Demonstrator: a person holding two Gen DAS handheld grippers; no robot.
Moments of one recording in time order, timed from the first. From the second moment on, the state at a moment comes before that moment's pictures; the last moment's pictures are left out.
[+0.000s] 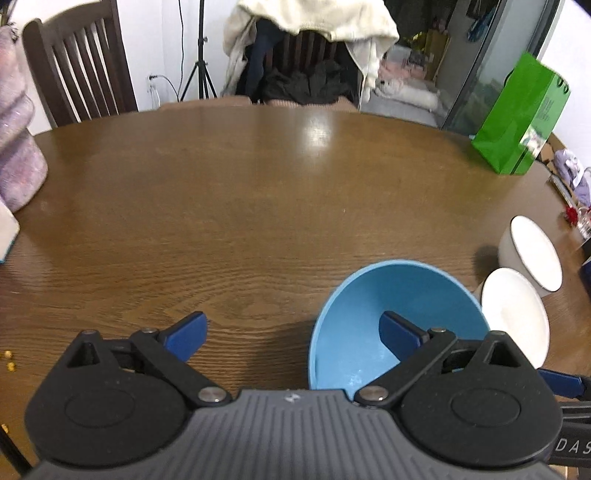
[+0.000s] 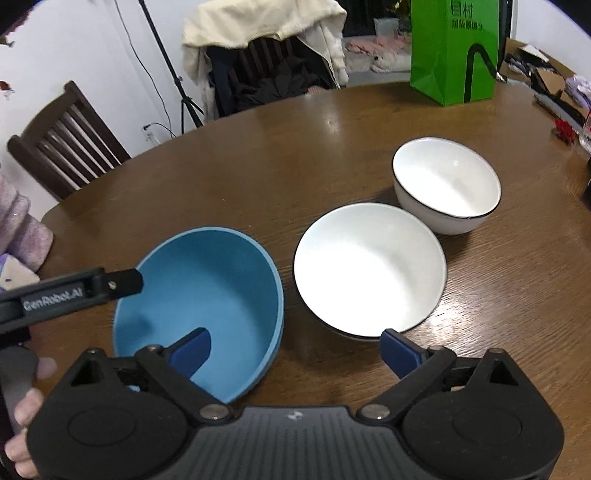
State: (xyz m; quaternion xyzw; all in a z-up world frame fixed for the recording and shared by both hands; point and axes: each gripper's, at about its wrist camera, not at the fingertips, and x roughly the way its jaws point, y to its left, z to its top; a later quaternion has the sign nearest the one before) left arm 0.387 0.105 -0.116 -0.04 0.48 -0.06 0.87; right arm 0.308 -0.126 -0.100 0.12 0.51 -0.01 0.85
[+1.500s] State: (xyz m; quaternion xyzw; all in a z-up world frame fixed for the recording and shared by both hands) left arm 0.388 0.110 -0.123 -0.04 0.52 -0.13 0.84; right arm 0.328 -0.108 -0.131 0.16 0.54 -0.03 0.83
